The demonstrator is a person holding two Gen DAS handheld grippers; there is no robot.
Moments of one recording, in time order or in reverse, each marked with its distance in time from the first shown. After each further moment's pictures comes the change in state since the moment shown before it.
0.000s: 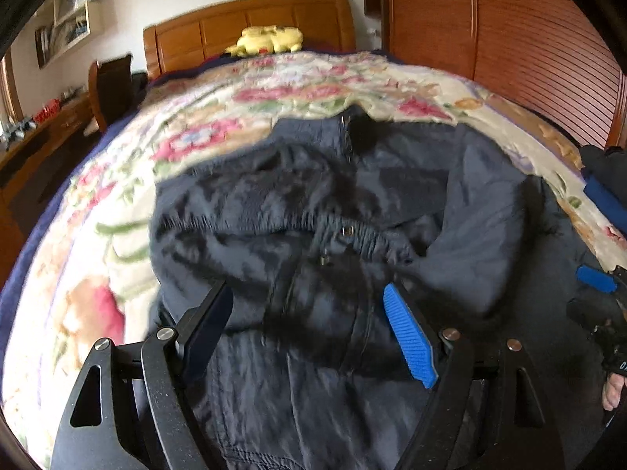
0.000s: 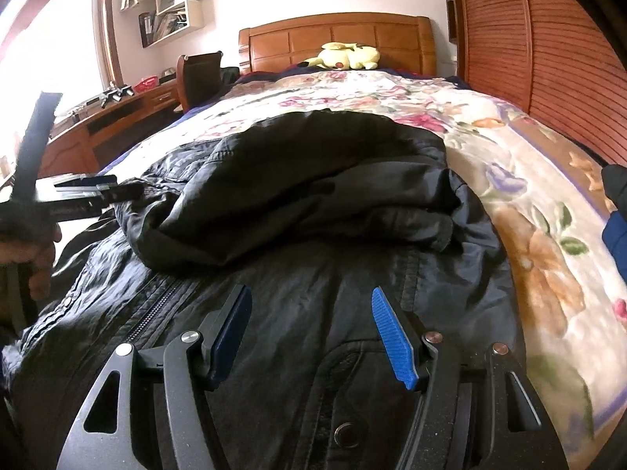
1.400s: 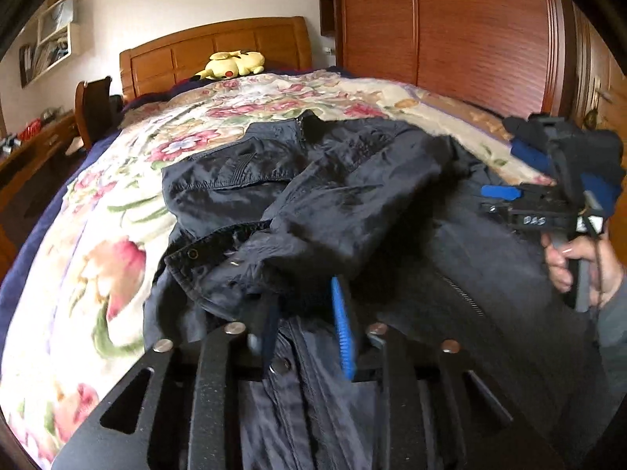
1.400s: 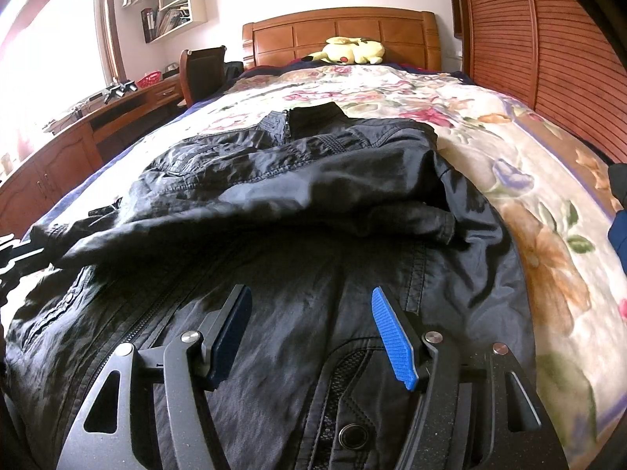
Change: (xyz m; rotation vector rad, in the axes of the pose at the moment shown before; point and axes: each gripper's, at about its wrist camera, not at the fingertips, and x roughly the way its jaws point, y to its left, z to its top) left arm -0.119 0.004 -0.085 0.082 -0.104 -0.130; right arm 0.010 0.004 0.002 -0.001 0.017 0.006
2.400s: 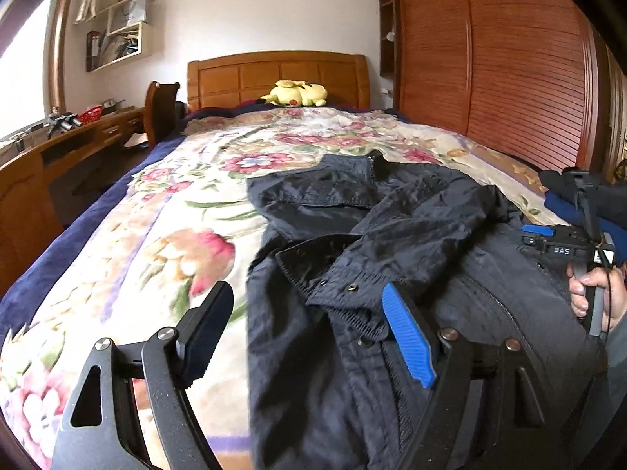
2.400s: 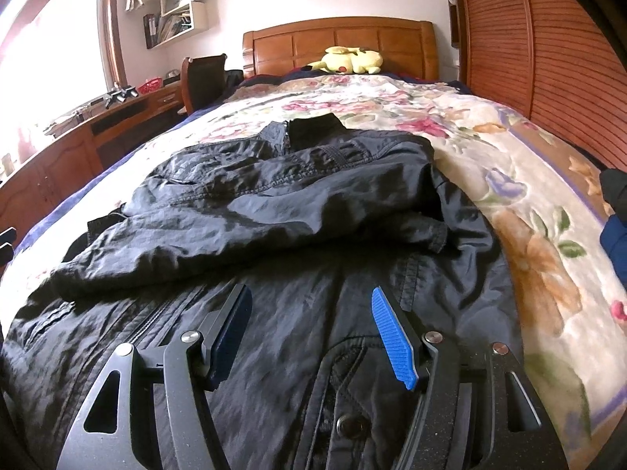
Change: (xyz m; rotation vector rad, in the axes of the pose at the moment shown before) left arm -0.056 0.057 -0.036 -0.139 -0.145 0.165; right arm -0.017 -0.001 -0.005 -0.017 -0.038 0.000
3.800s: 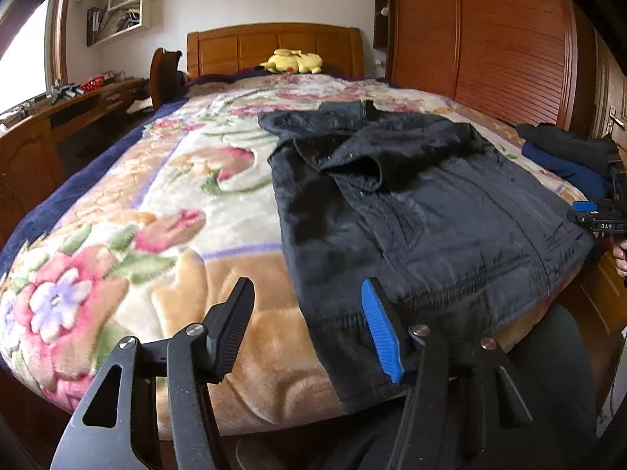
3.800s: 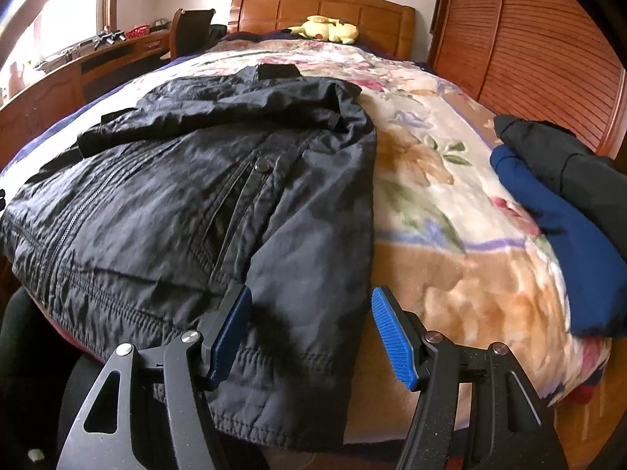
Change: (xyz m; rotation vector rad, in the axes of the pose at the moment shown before) left arm -0.067 0.023 -0.108 0.007 0.119 -0.048; right arm -0.151 -0.020 -0.099 -0.113 0.161 -0.167
